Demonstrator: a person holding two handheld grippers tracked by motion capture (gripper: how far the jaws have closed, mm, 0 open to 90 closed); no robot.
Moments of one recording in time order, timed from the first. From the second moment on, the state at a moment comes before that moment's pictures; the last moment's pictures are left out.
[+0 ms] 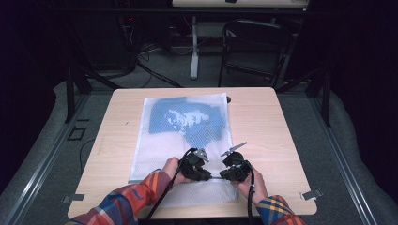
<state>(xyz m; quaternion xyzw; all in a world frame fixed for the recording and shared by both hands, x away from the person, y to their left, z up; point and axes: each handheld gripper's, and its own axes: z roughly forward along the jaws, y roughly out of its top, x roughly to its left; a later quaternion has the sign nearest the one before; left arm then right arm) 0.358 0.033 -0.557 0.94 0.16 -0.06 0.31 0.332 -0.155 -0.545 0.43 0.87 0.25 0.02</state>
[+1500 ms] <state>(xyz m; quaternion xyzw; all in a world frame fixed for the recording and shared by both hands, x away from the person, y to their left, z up) 0.359 0.041 -0.556 0.94 0.16 -0.06 0.29 0.332 -0.144 -0.558 0.42 0.87 0.25 -0.01</state>
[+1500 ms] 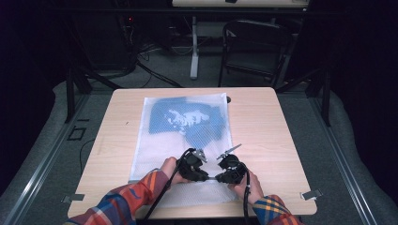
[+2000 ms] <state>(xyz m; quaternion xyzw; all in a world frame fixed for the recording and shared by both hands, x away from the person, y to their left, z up) 0.359 0.061 -0.553 0.94 0.17 -0.06 0.29 0.331 -0.144 -0.559 0.43 0.87 0.26 -0.02</state>
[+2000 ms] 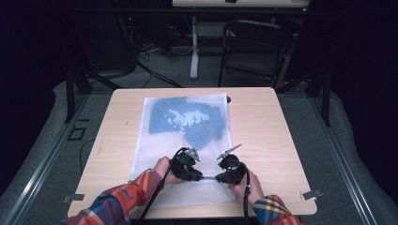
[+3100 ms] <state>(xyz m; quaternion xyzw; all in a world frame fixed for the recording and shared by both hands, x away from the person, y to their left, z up) 0.360 0.068 -0.554 0.94 0.18 -0.06 0.29 0.337 -0.119 -0.558 0.40 0.88 0.25 -0.01</state>
